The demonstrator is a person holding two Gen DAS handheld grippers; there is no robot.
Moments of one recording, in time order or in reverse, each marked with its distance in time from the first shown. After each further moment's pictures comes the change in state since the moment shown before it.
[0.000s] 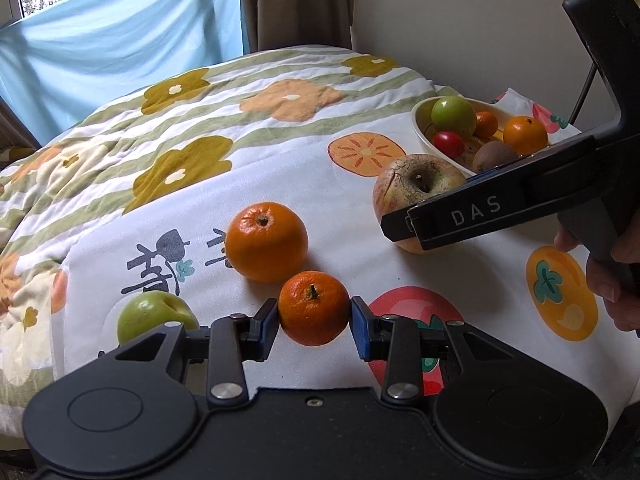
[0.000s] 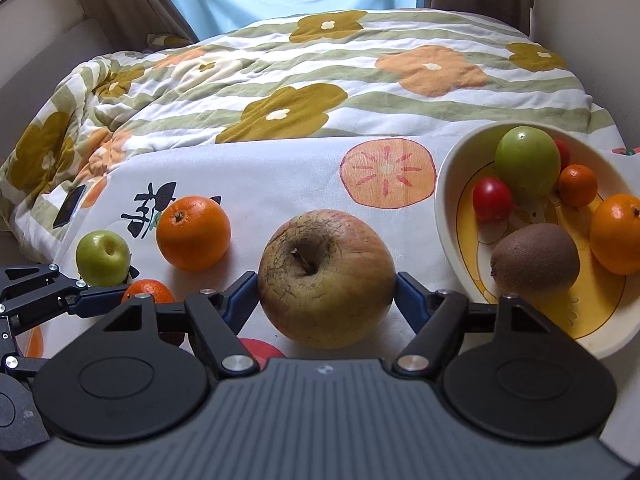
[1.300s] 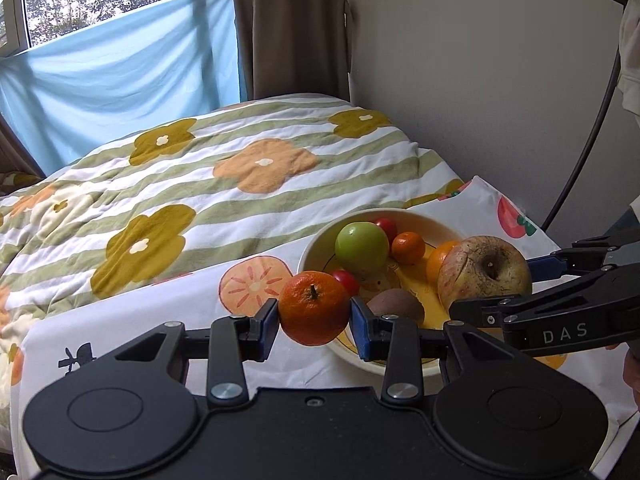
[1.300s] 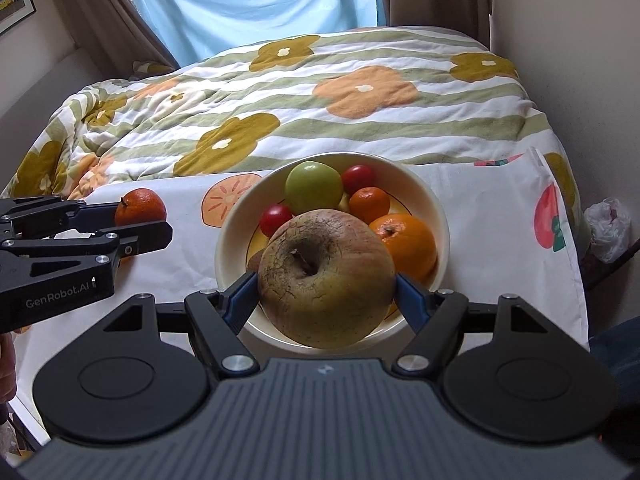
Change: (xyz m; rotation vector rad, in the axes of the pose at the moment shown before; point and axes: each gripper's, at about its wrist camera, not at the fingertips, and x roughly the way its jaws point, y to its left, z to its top) left arm 0.011 -0.126 0.116 -0.060 -0.093 0.039; right arm -0.095 -0.170 0.008 0.019 -0.028 0.000
